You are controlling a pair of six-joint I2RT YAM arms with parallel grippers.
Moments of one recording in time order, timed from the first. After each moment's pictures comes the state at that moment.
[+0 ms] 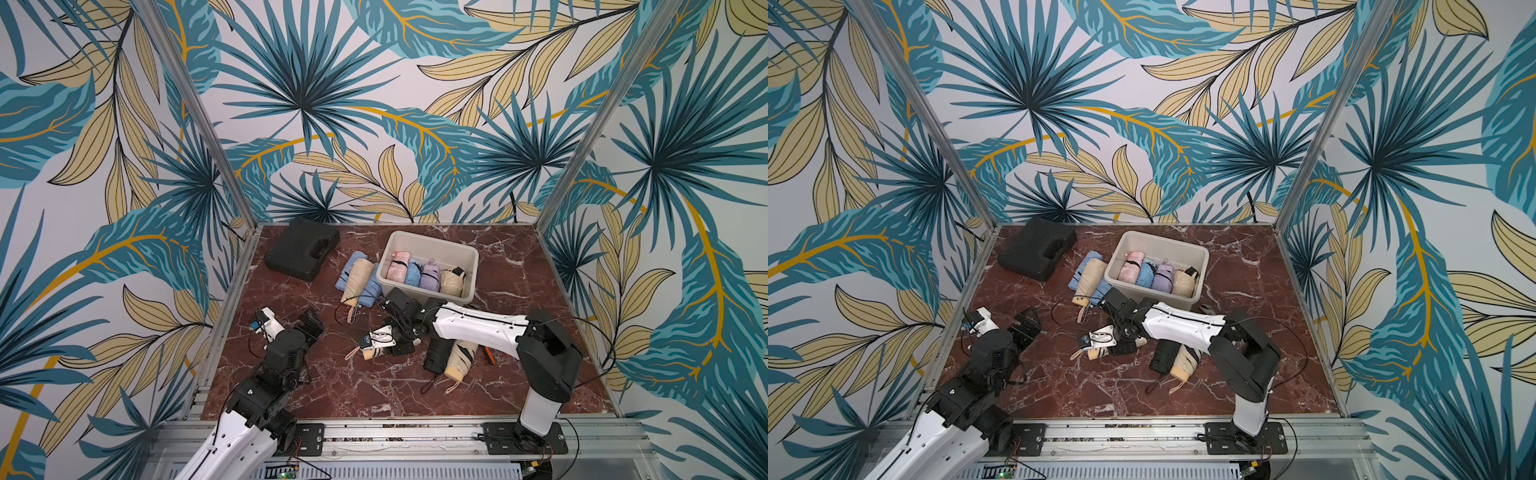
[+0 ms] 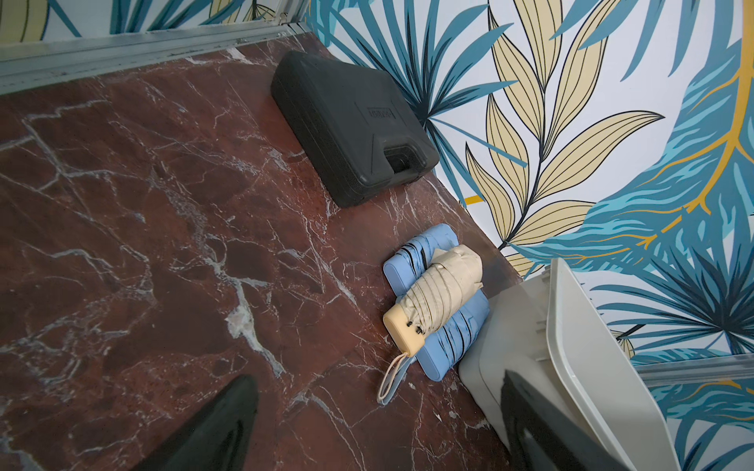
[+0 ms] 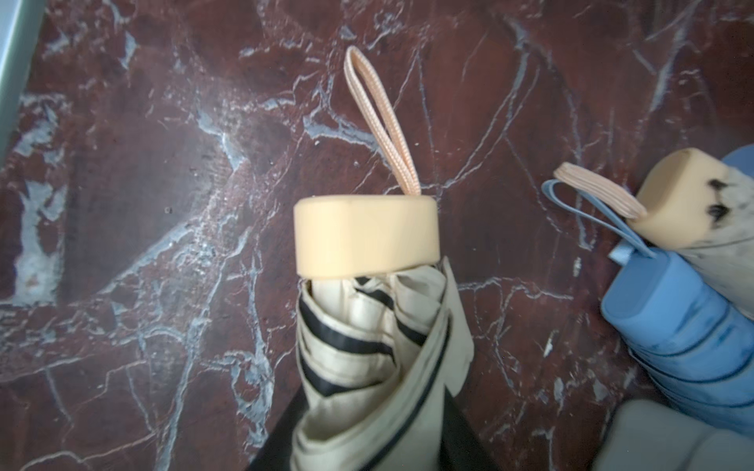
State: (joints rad) left arm -0.47 0.47 0.39 -0.39 -0.51 -1.04; right arm 0.90 1.78 1.22 -0.54 -0.19 -0.86
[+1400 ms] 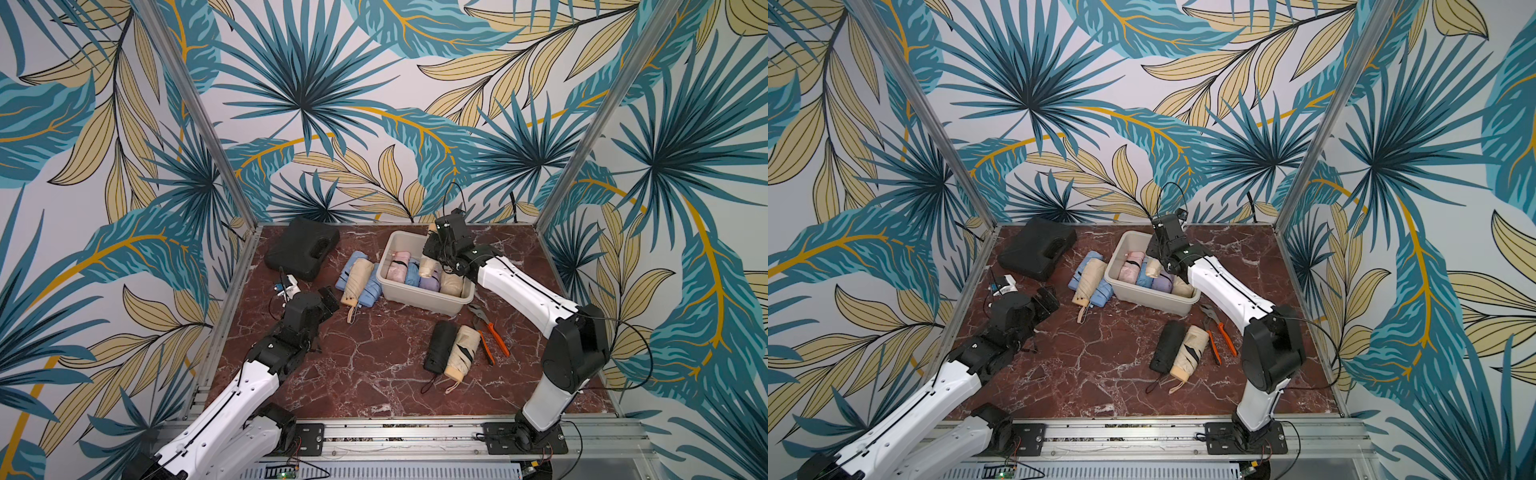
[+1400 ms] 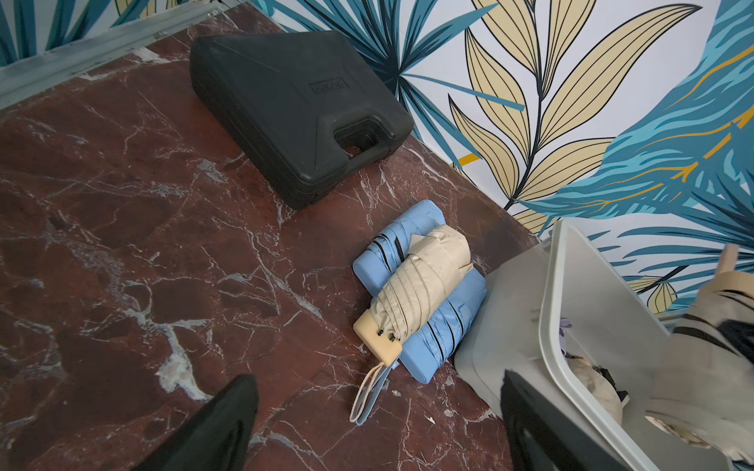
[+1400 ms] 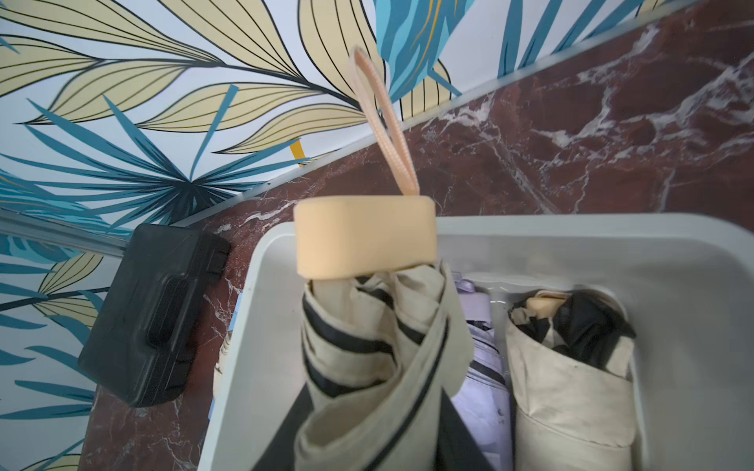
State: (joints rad) left arm -0.42 0.88 0.63 -0.28 -0.38 -0.87; right arm 0.48 1.78 1.53 -0.43 0.26 0.74
